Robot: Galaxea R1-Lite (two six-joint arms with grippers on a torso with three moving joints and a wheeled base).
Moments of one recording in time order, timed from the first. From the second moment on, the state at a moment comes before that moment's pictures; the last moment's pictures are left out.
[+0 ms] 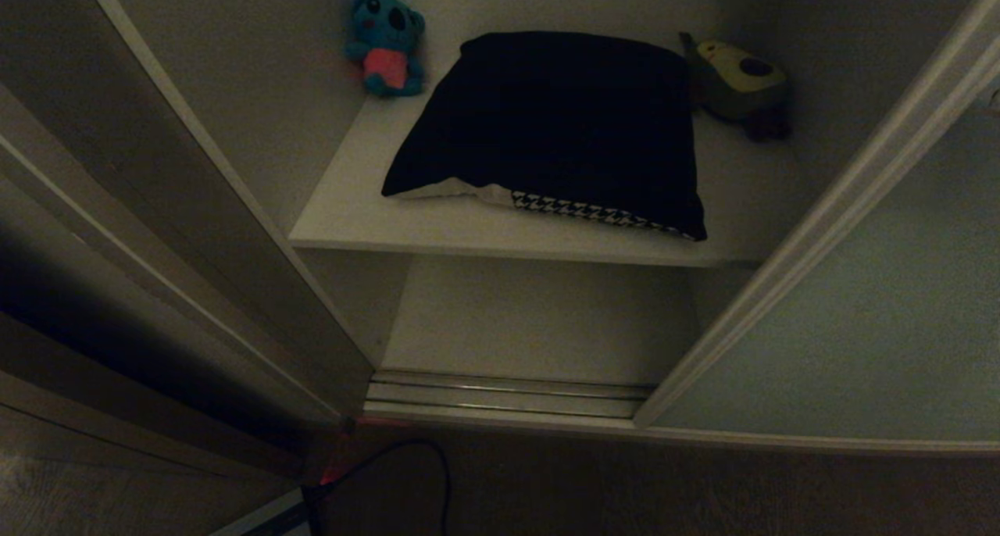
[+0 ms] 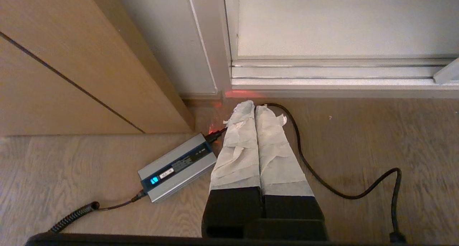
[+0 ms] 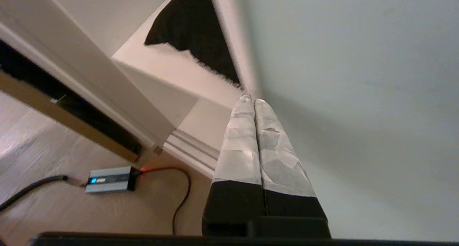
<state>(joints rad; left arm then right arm) -0.02 0.00 -0.07 0.17 -0.02 0.09 0.11 1.04 -1.16 0.02 0.41 0.09</state>
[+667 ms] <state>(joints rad) -0.02 0.00 -0.07 0.17 -0.02 0.09 0.11 1.09 -1.16 -0.02 0.41 0.08</state>
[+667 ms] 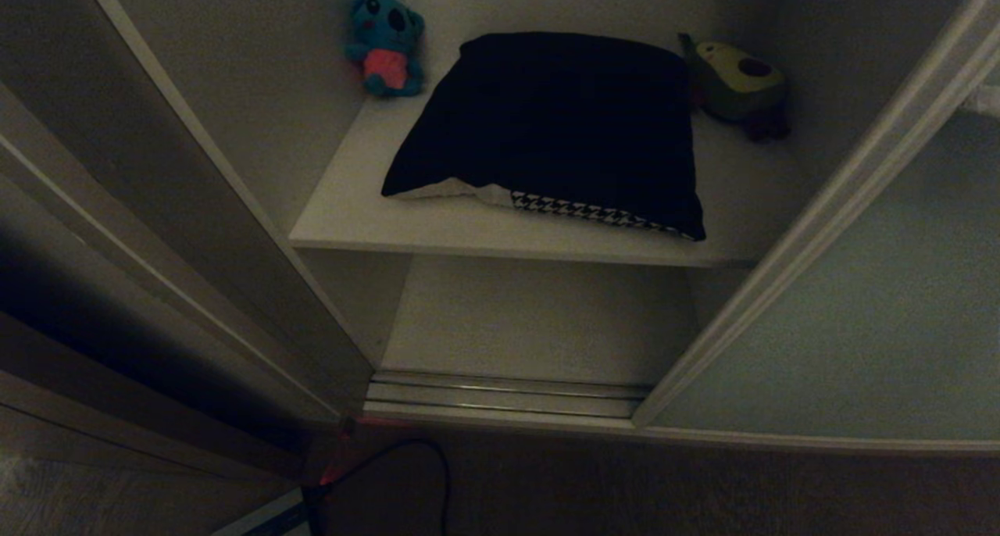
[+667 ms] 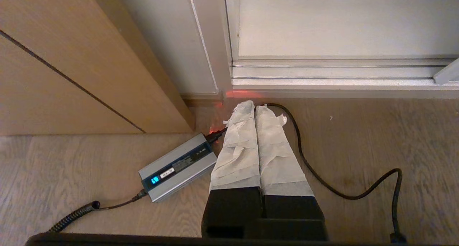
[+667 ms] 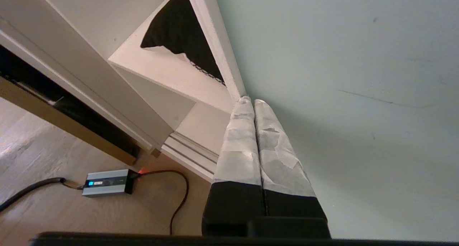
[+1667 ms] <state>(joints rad) -0.02 0.00 -0.07 0.17 -0.02 0.09 0.60 1.24 -1.23 -0.10 0.20 0.01</state>
